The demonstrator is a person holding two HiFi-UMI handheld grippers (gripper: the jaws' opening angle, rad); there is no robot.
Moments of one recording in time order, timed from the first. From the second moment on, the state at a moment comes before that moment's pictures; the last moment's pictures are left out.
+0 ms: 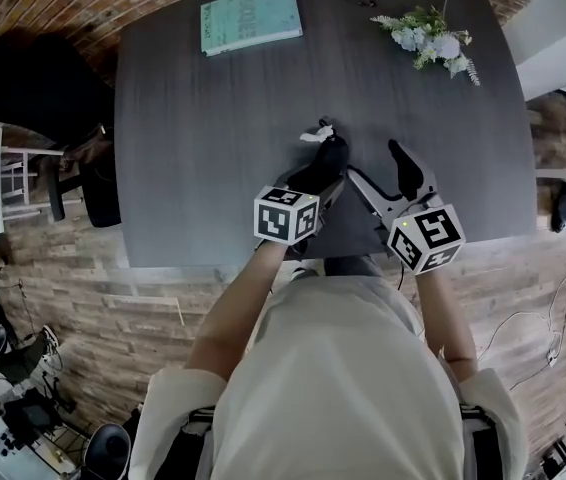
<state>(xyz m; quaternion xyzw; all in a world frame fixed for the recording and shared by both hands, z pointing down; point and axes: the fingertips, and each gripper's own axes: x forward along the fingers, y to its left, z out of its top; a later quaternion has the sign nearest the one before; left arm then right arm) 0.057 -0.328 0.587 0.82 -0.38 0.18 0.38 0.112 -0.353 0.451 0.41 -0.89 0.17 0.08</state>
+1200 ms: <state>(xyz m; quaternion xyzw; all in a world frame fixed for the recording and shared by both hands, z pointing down) 0.014 -0.104 0.503 0.89 -0.36 0.22 0.17 -0.032 -0.176 0.465 0.26 -0.88 0.05 0.40</state>
